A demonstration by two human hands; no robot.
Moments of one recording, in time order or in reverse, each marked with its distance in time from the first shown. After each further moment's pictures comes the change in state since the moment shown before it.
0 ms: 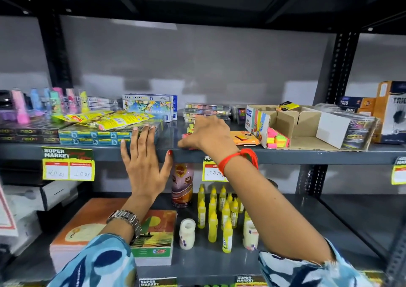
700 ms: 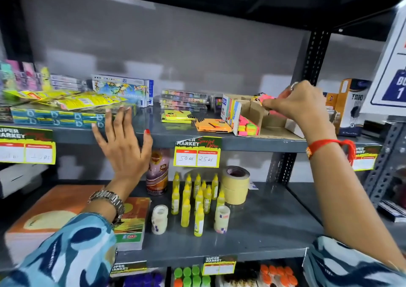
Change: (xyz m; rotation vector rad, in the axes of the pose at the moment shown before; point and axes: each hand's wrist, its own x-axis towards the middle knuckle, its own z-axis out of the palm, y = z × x) left_hand 0.000 0.028 0.008 -0.024 0.076 -0.117; right_hand -0.039 0.171 -0.088 0.184 0.496 0.322
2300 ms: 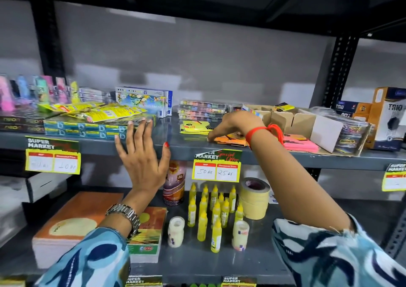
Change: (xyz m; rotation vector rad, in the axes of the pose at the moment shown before) left_hand 0.000 -0.004 0.002 0.022 0.006 0.028; right_hand -0.006 -0.108 0.088 -0.522 -0.839 -0.286
